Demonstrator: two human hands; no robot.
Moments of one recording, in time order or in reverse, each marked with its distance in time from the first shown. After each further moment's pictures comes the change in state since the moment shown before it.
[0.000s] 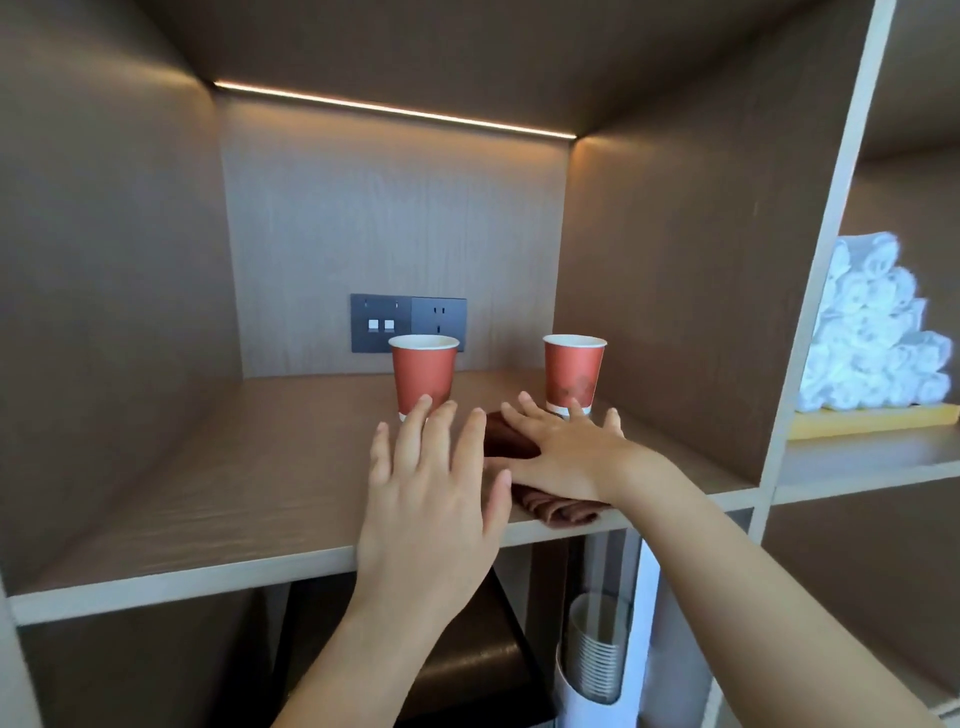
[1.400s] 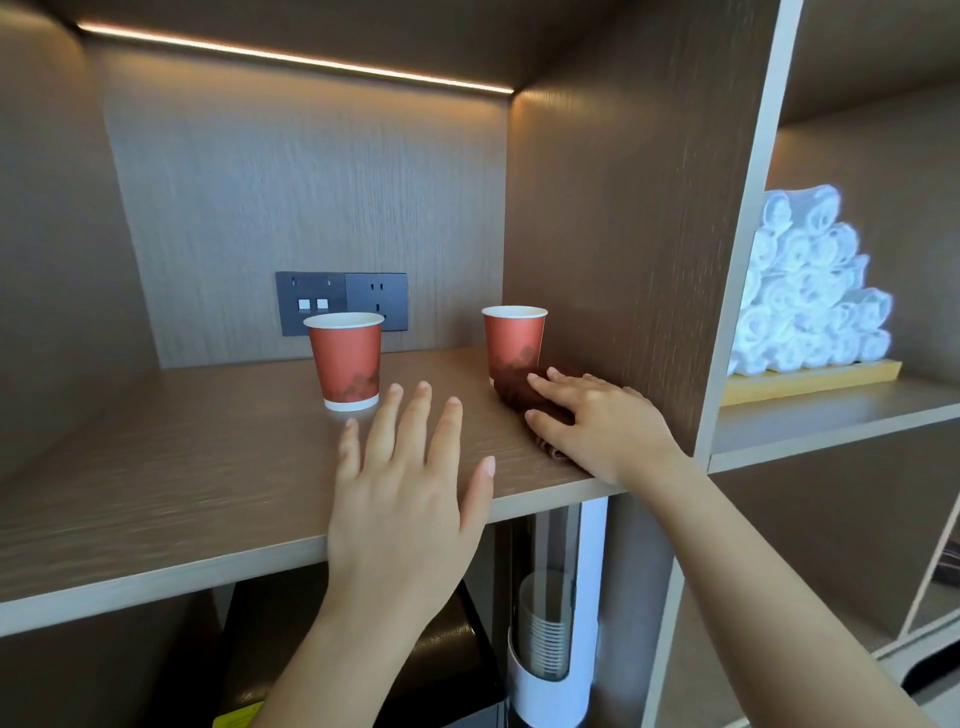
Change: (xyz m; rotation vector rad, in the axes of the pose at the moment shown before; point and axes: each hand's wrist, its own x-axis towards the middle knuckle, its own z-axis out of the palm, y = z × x) left_hand 0.005 0.037 0.022 0.052 0.006 0.043; right_hand -0.011 0.085 0.011 0.064 0.387 0.052
